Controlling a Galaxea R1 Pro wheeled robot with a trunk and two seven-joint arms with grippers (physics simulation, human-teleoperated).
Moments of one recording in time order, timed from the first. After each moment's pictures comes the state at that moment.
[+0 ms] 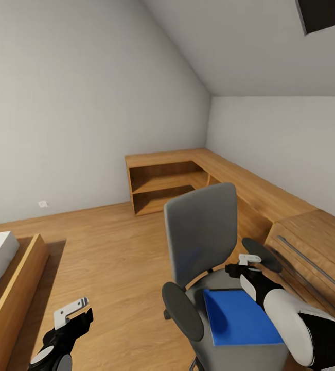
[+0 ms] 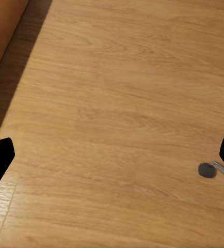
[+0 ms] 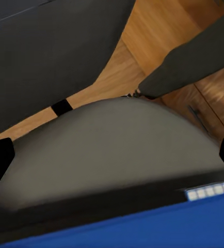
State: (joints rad) left arm 0.03 -0.10 0.11 -1.59 0.26 0.50 0.40; right arm -0.91 -0.07 -0.19 -0.13 0.11 0.09 -0.08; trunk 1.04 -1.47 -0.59
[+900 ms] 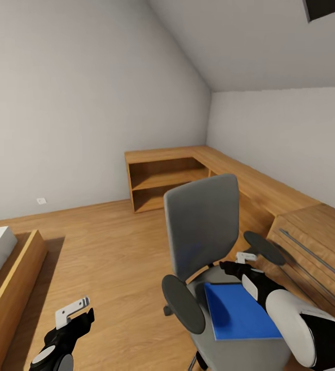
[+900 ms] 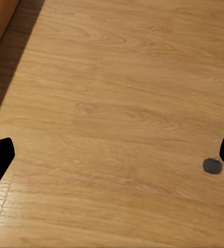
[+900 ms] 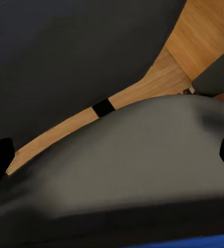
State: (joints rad) left arm 0.03 -0.10 0.10 -1.59 0.26 0.51 0.41; right arm -0.90 -0.08 -0.18 -0.13 0.04 0.03 0.09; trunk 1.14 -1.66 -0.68
